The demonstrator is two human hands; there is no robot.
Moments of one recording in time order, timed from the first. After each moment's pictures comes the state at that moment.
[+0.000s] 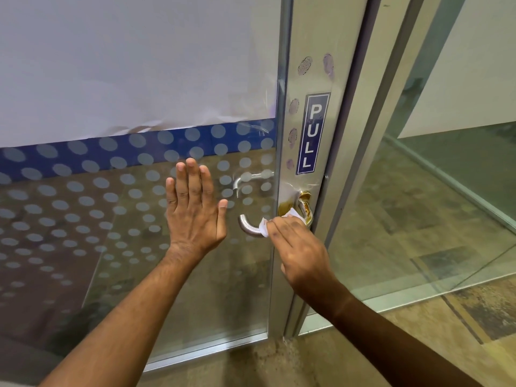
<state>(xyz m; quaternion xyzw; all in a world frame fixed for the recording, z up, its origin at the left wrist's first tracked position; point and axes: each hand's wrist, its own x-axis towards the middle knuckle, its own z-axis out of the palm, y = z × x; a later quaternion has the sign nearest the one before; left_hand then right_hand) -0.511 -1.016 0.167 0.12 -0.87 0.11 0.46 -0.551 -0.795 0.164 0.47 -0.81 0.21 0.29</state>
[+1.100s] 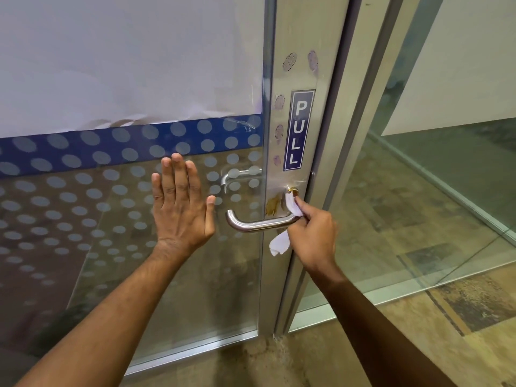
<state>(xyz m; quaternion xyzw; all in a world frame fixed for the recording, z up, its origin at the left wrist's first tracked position) -0.512 -1.014 0.168 0.12 -0.87 0.10 0.46 -0.581 -0.793 0.175 0.11 -0.85 0.51 0.09</state>
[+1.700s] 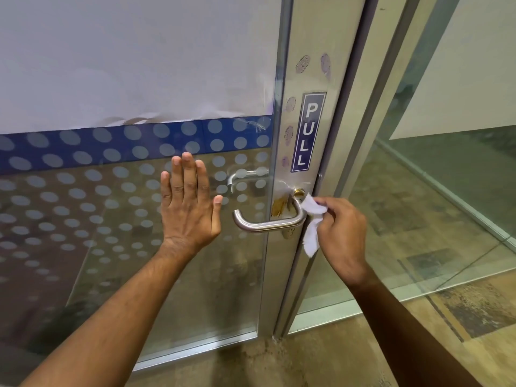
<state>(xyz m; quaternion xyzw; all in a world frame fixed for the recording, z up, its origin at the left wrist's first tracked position) -0.510 -1.015 0.169 0.12 -0.88 0.10 0.45 -0.591 -0.762 0.191 0.18 -0.86 0.44 0.21</state>
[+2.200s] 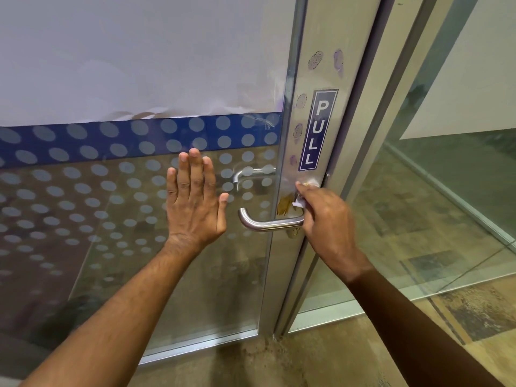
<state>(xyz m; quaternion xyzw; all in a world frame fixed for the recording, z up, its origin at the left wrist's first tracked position) -0.510 -1.015 0.168 0.13 -0.88 0.10 0.44 -0.597 -0.783 0.193 0.36 -0.85 0.27 0.29</state>
